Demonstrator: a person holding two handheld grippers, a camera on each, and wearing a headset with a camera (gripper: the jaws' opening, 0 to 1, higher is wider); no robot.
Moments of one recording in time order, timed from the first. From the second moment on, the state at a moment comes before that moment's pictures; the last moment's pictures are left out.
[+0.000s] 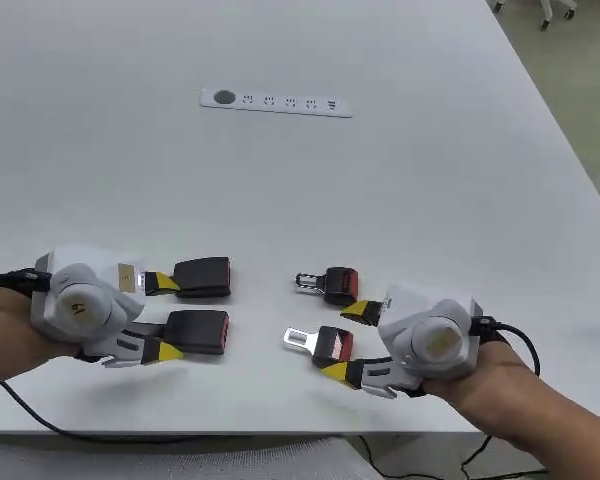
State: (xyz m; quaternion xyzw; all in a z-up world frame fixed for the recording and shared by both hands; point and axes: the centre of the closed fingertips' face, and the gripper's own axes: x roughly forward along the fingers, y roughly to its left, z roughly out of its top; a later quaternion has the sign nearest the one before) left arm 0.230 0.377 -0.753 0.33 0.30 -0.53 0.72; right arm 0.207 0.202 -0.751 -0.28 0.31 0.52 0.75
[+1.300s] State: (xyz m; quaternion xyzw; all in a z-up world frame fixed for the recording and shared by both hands) left arm 0.227 0.369 -0.774 0.38 0.31 -0.55 0.67; right arm 0.219 0.194 -0.781 -0.29 0.34 0.57 0.68
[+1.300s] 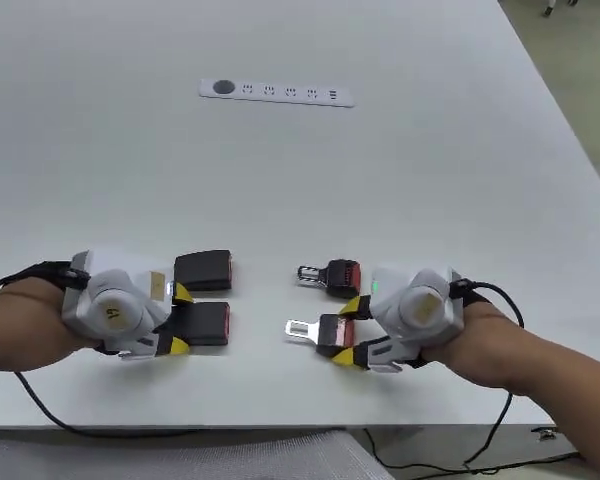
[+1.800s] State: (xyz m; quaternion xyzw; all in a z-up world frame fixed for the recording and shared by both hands) left arm 0.228 0.370 -0.775 0.37 0.32 -0.56 0.67; right arm 0.218 0.201 -0.781 -0.31 0.35 0.58 0.67
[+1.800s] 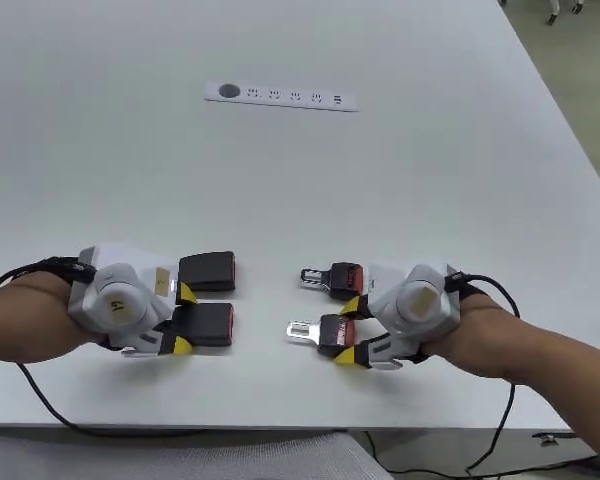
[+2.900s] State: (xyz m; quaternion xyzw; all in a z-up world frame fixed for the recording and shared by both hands) left arm 0.226 0.369 -0.776 0.37 0.31 -0.57 0.67; right arm 0.223 0.273 -0.781 -0.33 0.32 0.60 0.66
